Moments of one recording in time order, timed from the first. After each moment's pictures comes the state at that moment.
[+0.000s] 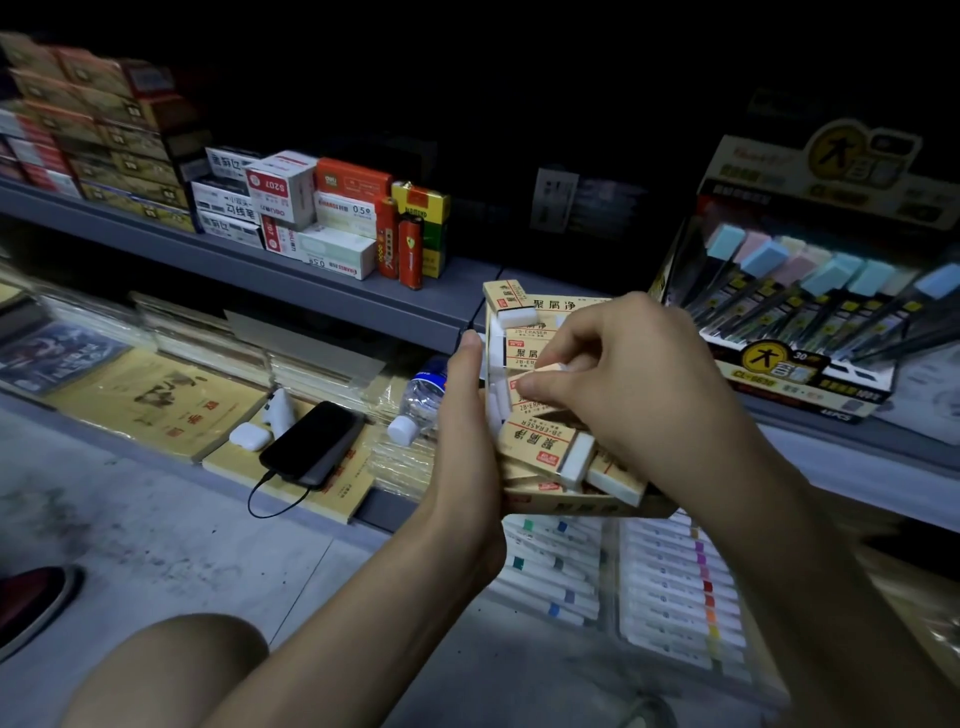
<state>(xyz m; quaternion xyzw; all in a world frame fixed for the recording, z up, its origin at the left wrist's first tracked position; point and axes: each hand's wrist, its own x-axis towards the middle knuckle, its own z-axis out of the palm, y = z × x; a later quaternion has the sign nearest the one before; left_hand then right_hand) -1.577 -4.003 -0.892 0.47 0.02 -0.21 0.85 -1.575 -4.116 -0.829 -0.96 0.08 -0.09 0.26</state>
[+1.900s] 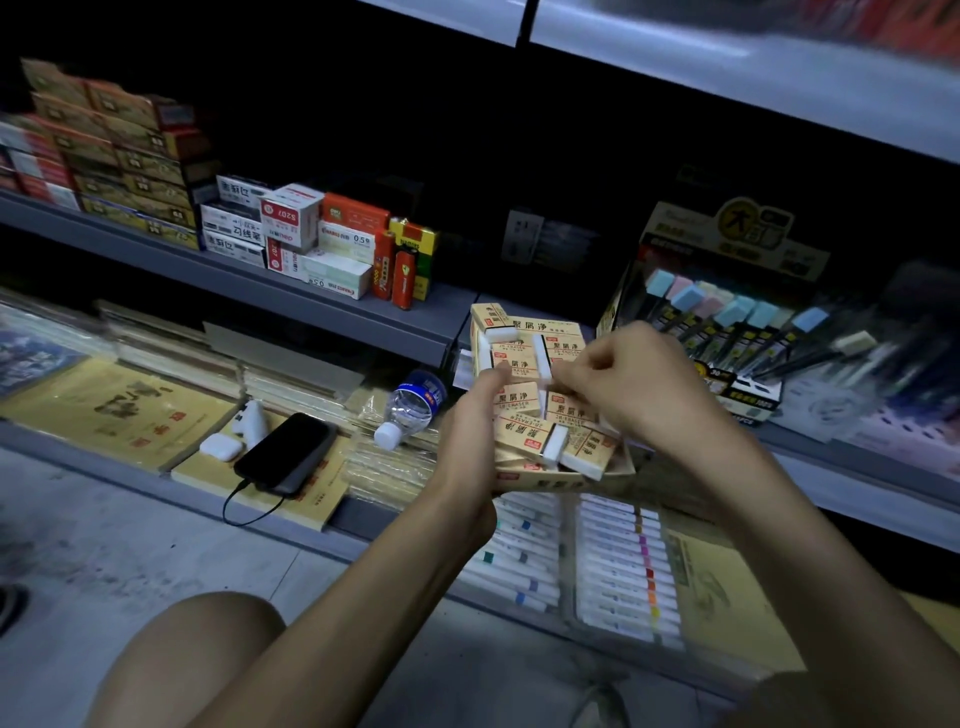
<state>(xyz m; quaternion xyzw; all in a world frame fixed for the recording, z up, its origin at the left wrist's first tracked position) -1.580 -4.001 -0.883 0.51 0.06 -0.24 0.83 -1.588 -4.129 -0.806 -0.96 0.16 -0.05 0.21</state>
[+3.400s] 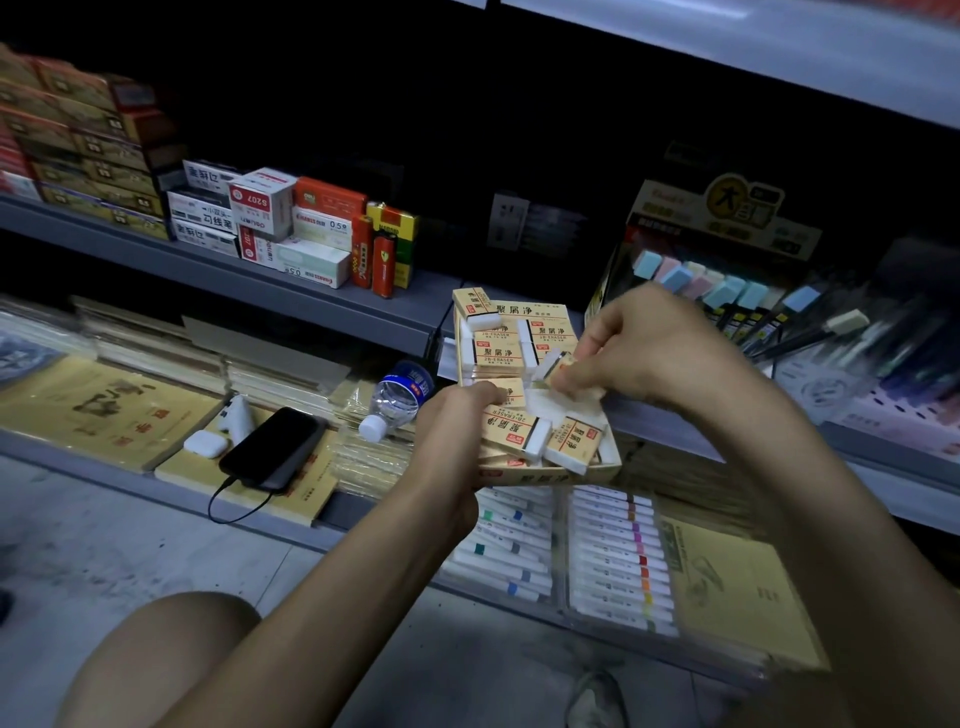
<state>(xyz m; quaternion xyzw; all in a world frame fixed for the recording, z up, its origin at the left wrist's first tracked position) -1.578 -4.001 -0.883 0.49 0.12 -0.25 0.83 -1.587 -4.139 -0.781 -0.96 0.18 0.00 0.21</state>
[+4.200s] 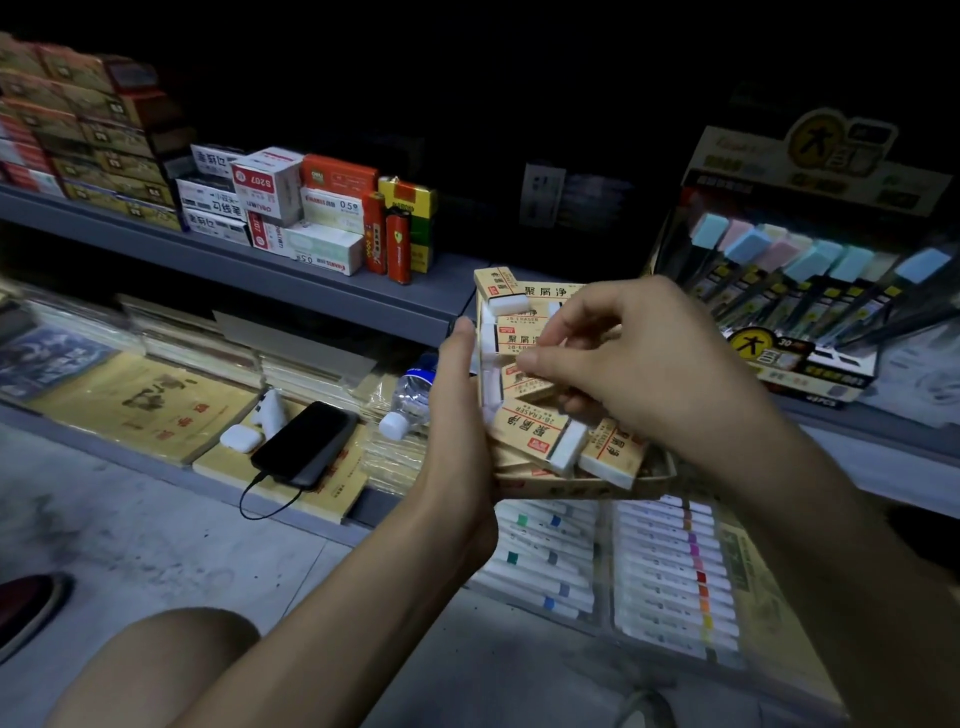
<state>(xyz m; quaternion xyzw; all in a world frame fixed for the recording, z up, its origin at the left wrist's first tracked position) -1.580 -4.002 -0.884 0.48 0.01 -0.23 0.85 -1.584 -4.126 -0.822 -0.91 0.06 -0.08 0.40</state>
